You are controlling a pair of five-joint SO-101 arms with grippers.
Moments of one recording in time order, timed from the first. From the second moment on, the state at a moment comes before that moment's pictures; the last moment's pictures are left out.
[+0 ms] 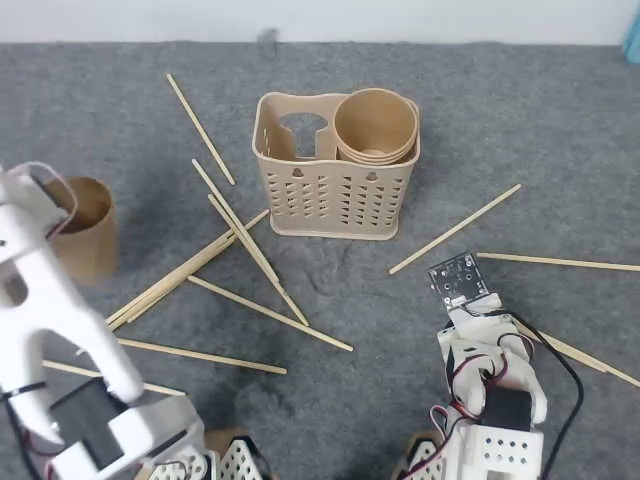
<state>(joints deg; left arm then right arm) -39.7 -9.0 -1.5 88.8 14.9 2.9 -103.1 95.1 66.2 30.9</state>
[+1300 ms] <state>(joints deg) 17.1 -8.7 -27.6 77.2 38.0 2.9 -103.1 95.1 66.2 30.9</state>
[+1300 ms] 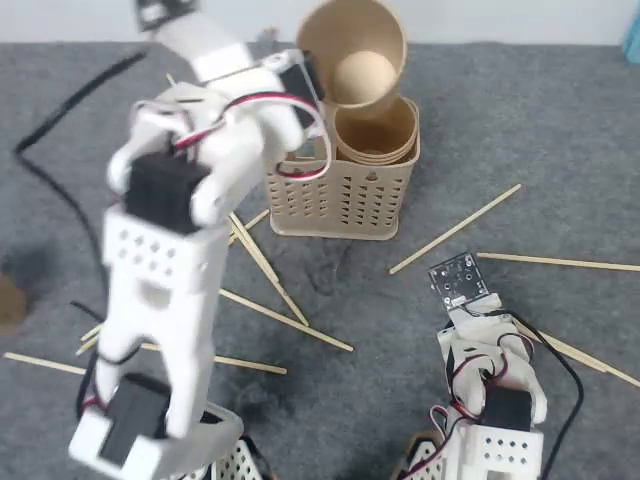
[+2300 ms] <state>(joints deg) 17.7 2.0 -27.6 80.4 38.0 2.9 -103.1 95.1 66.2 30.9</state>
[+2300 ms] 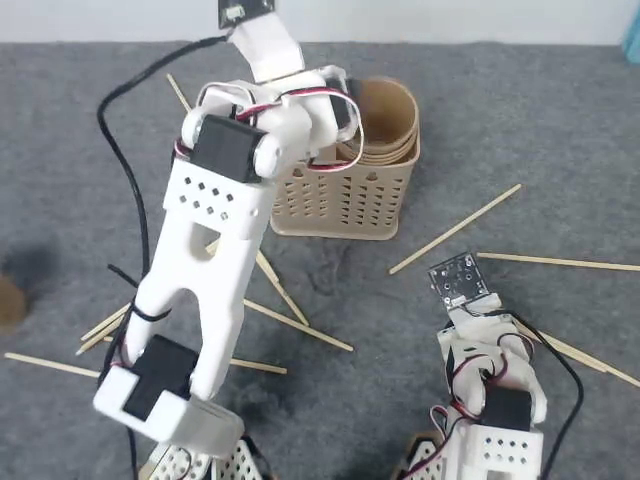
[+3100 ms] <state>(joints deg) 18.4 2.2 -21.1 75.6 26.8 2.9 -103.1 95.1 66.2 32.1</state>
